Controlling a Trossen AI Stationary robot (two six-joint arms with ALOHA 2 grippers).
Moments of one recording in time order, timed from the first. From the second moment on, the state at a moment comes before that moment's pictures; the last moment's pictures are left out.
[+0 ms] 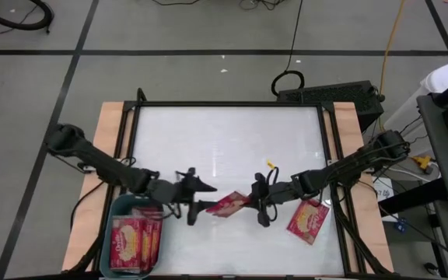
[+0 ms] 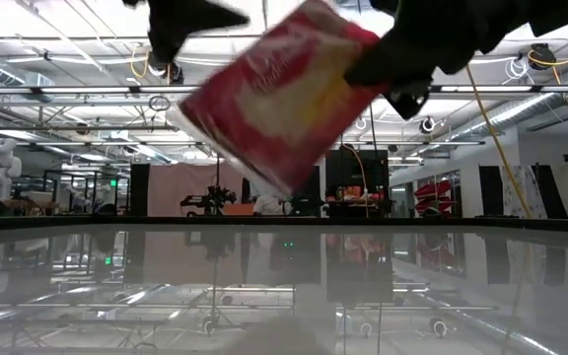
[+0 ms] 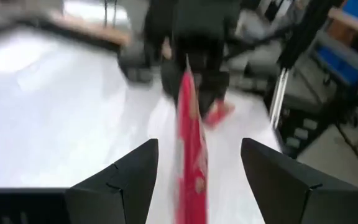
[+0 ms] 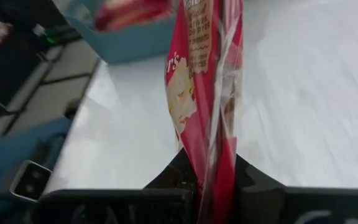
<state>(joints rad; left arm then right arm) -0.44 1.39 0.79 0.29 -0.40 -0.42 0.35 1.47 0.72 0.26 0.15 0.43</state>
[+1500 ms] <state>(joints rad) -0.67 1.06 0.79 -0.28 -0.33 -1.34 0.33 1.47 0.64 0.43 0.29 0.10</state>
